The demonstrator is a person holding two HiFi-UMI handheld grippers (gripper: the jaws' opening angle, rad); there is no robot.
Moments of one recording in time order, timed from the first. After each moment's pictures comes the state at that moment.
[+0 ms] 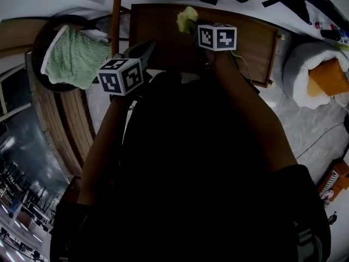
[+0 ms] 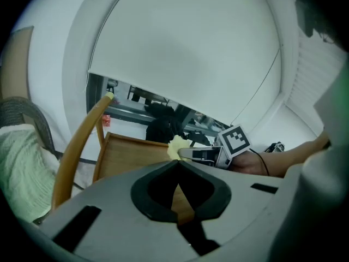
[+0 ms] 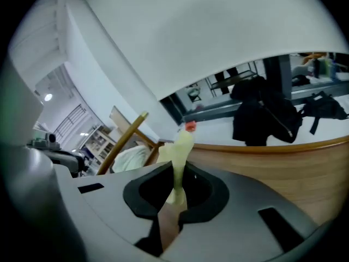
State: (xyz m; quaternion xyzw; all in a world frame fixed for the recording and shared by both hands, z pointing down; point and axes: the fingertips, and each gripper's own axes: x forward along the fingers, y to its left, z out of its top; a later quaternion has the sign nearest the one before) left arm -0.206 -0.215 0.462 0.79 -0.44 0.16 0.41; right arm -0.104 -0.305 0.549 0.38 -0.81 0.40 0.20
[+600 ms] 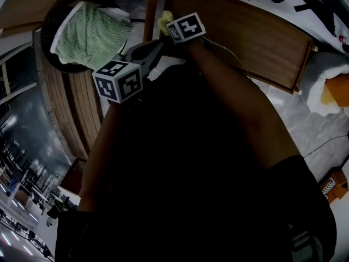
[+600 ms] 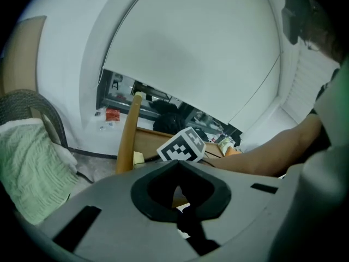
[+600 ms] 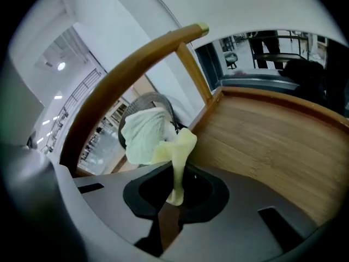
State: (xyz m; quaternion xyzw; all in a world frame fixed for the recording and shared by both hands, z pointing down) left arm -0.306 -0.176 0.466 0.79 -0.41 0.16 0.43; right arm -0.323 -0.246 0.640 0.23 -0.83 0.37 0.35
